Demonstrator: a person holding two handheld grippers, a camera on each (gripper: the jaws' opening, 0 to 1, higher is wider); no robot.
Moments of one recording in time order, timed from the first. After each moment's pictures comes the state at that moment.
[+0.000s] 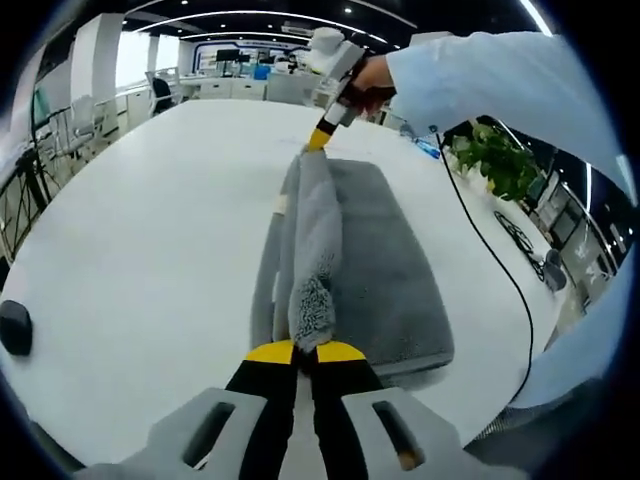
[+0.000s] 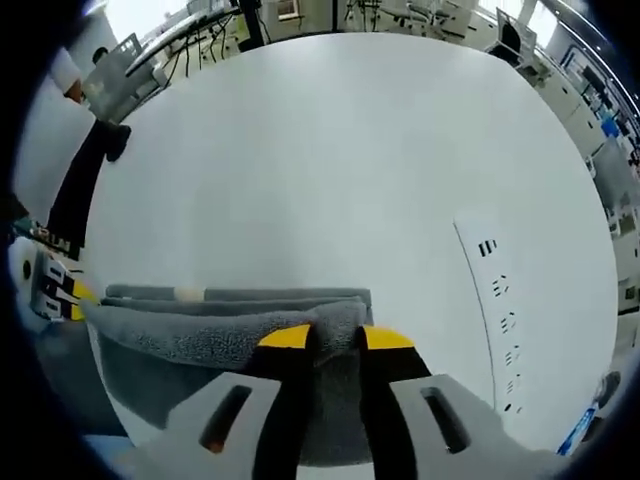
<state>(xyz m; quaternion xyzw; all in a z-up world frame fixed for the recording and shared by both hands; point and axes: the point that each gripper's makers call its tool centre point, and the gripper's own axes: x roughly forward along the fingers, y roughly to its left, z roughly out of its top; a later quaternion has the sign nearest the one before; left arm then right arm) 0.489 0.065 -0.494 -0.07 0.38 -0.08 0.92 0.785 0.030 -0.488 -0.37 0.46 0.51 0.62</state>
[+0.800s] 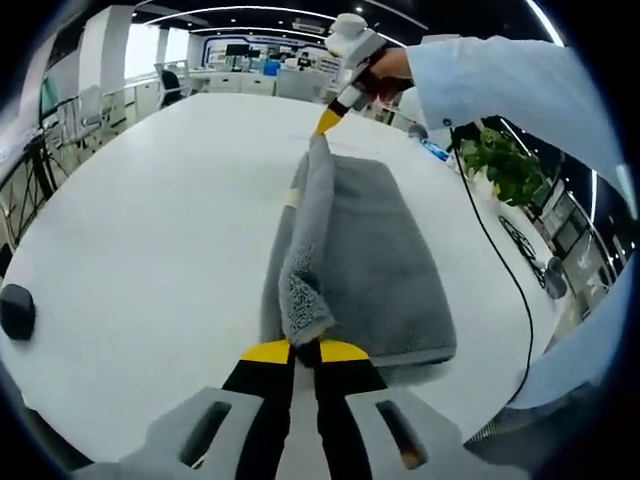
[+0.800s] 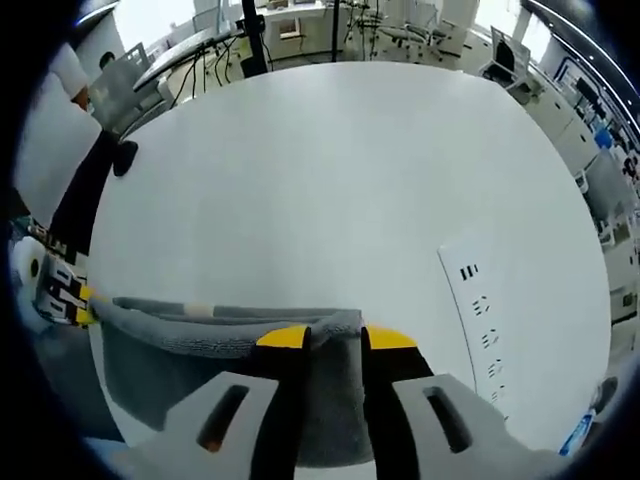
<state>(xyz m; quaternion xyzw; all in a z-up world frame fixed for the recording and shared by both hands) 0.481 0.075 -0.496 -0.09 0.39 -0.07 0.91 0.794 0.046 -0.464 -0.36 0.42 0.52 0.65</state>
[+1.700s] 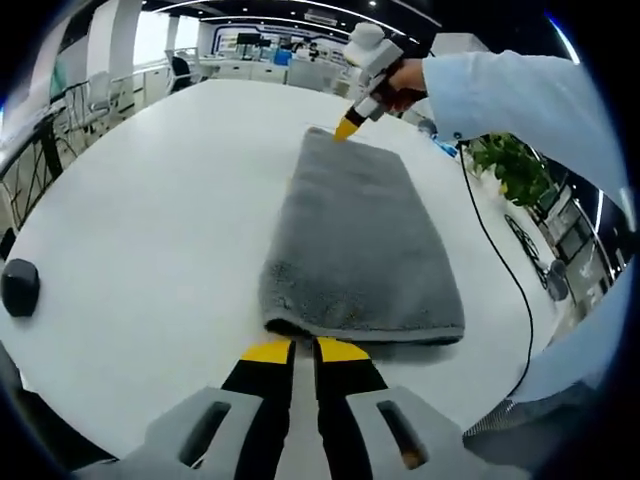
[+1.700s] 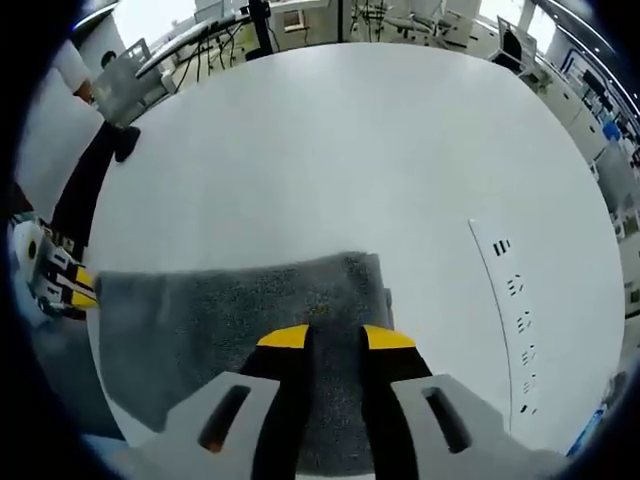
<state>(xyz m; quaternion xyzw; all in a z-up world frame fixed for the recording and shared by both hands) 0.458 0.088 -0.506 -0.10 0.42 -0.06 0.90 0.764 0.031 -0.499 -0.36 0.45 0.53 0.63</state>
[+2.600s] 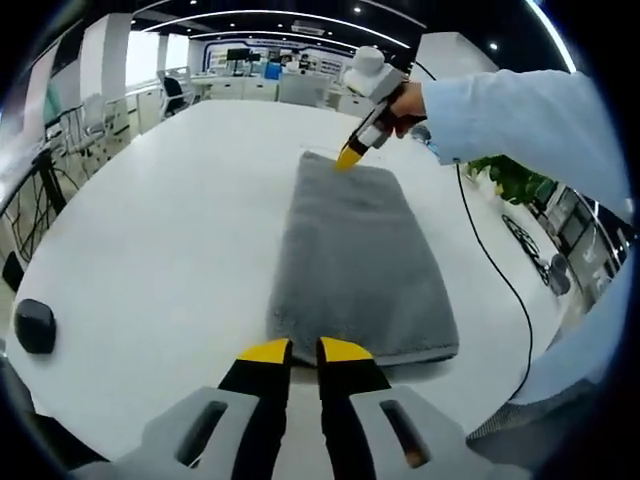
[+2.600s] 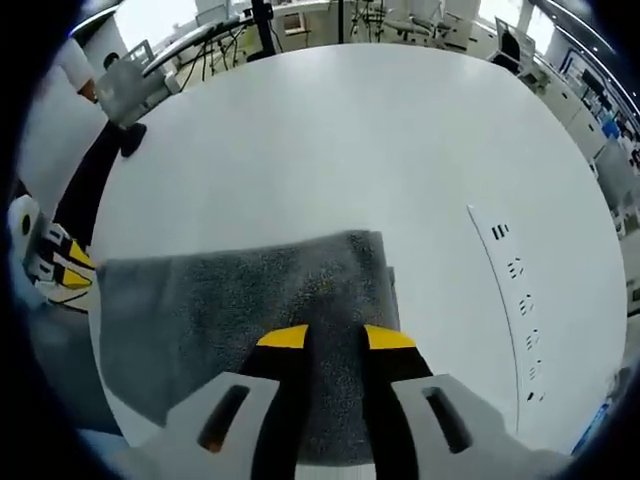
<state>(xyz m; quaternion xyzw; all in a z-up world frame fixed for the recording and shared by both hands) 0.482 0.093 -0.479 -0.06 0.39 -0.07 0.92 0.766 0.017 -0.495 -0.34 0.44 0.53 0.63</state>
